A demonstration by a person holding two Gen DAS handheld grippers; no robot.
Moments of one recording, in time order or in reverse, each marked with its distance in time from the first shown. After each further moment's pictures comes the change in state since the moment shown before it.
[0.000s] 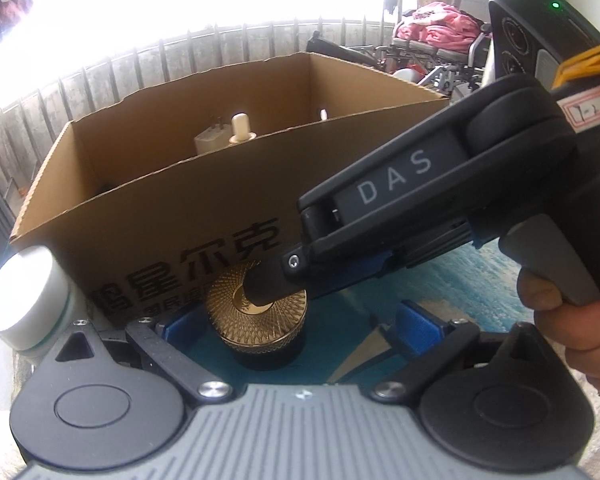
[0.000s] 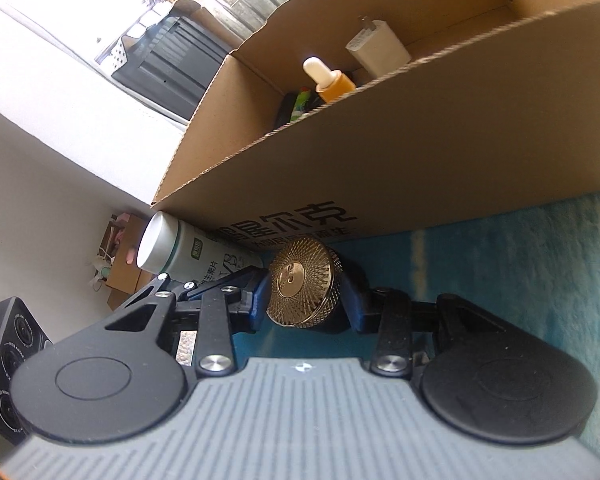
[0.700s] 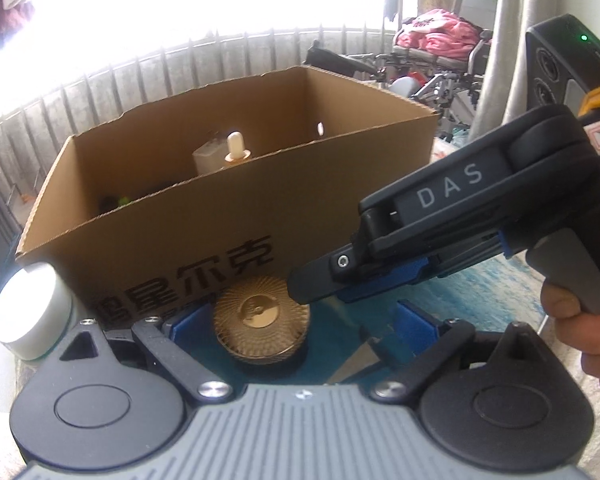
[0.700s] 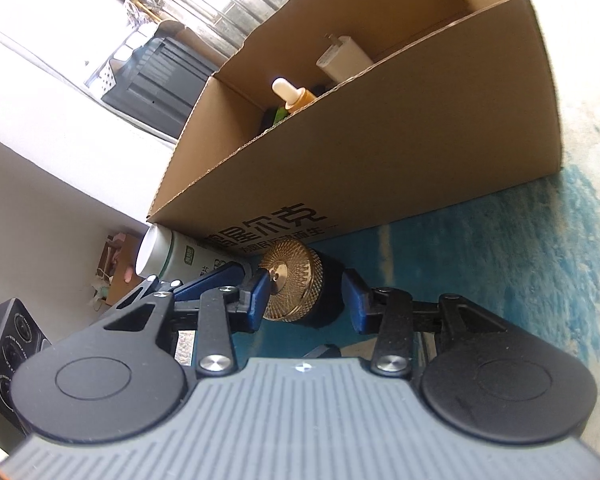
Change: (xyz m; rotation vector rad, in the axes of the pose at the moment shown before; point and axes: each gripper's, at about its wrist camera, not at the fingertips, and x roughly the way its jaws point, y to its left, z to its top) left arm -0.004 -0.006 0.009 -0.016 -0.006 0.026; right arm -0.008 -0.006 -0.001 0.039 -0.020 -0.019
